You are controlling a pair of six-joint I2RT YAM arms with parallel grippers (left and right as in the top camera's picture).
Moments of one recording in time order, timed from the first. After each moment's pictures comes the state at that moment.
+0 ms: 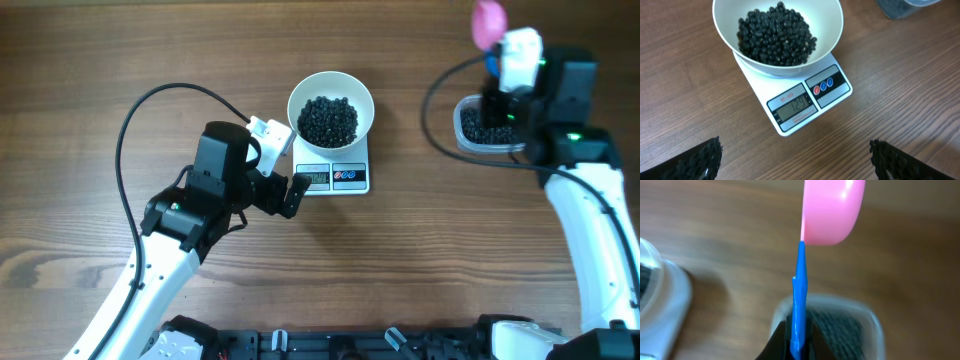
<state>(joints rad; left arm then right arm) -0.38 1.15 0.89 -0.59 0.23 0.05 -0.08 1.39 1.16 -0.52 -0.09 -0.20</state>
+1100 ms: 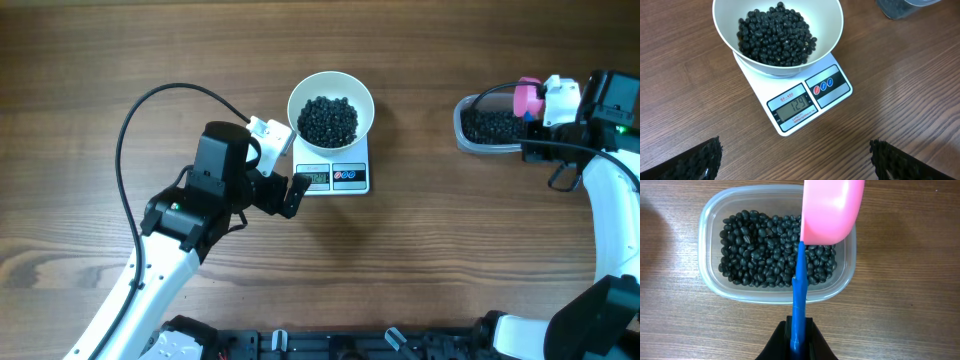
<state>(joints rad) -0.38 1.15 0.89 -0.59 0.23 0.05 -0.31 1.50 1.16 -0.76 -0.14 -0.30</state>
